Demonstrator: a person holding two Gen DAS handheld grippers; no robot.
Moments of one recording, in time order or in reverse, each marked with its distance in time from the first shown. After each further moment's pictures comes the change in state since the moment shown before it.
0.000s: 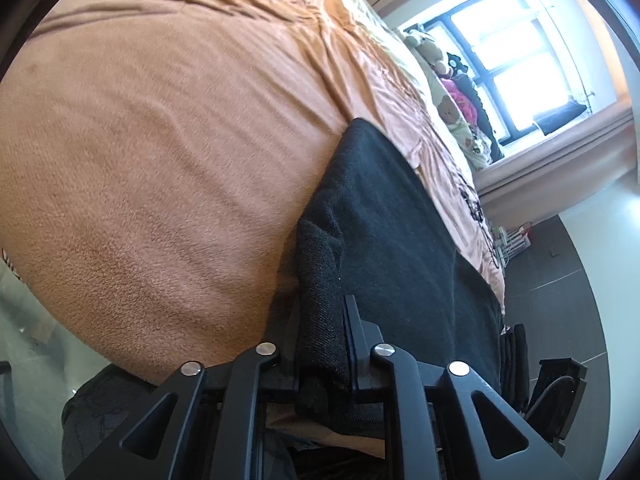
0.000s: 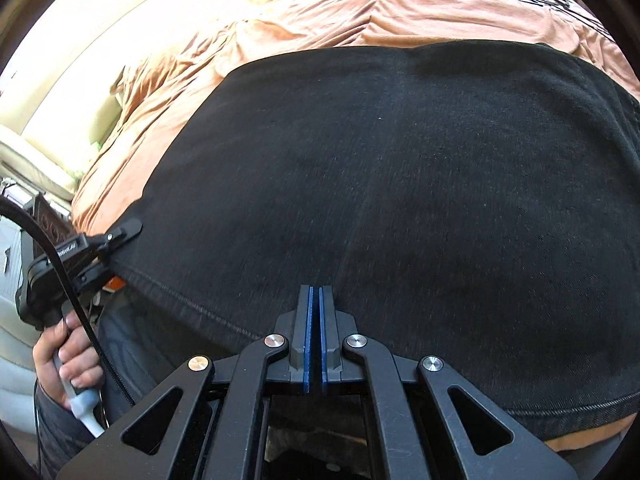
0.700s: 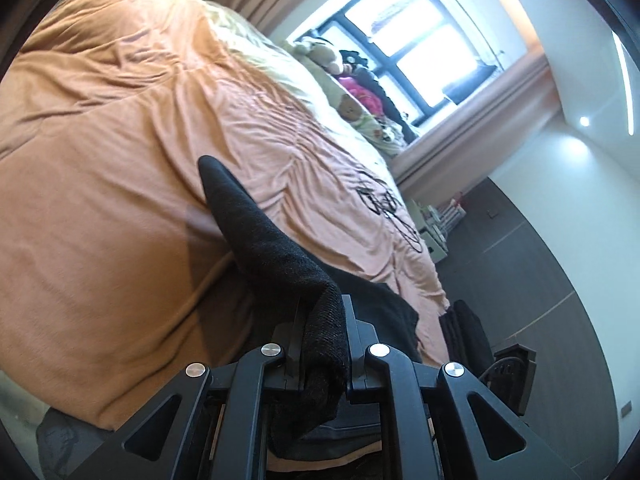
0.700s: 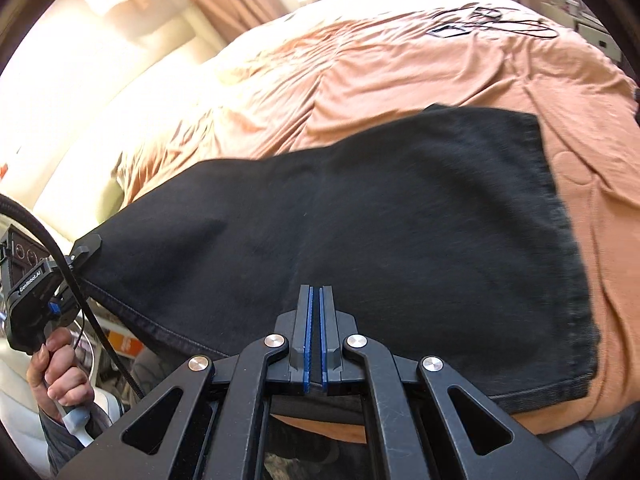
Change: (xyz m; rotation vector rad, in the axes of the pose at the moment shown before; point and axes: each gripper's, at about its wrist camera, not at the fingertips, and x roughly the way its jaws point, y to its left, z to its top) left arm -0.030 -0.140 0.017 0.258 -0.041 -0.213; right arm -0.105 -0.072 -0.011 0.167 -0.248 0.010
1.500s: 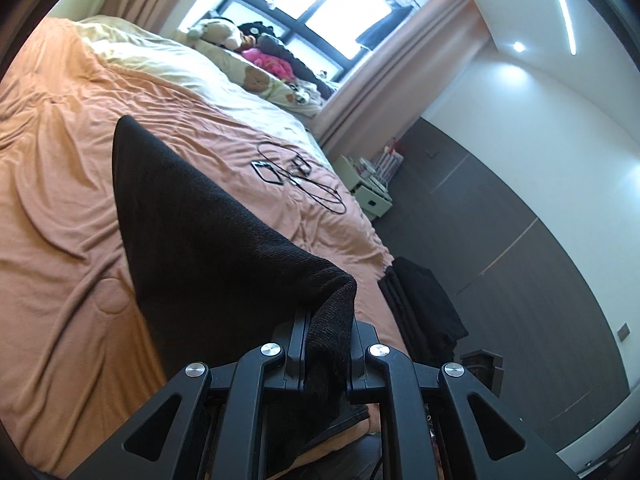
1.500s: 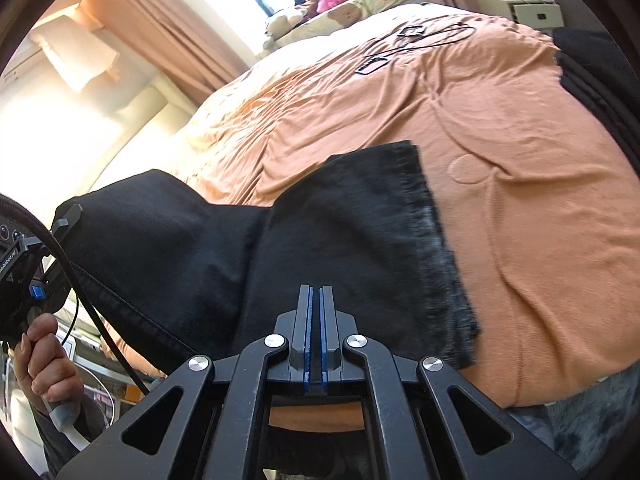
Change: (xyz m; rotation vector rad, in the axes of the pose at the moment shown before) left arm 0.075 -0.153 -0.005 0.238 0.133 -0.160; right arm -0.083 -0.086 -0.027 0.176 -0.144 0.003
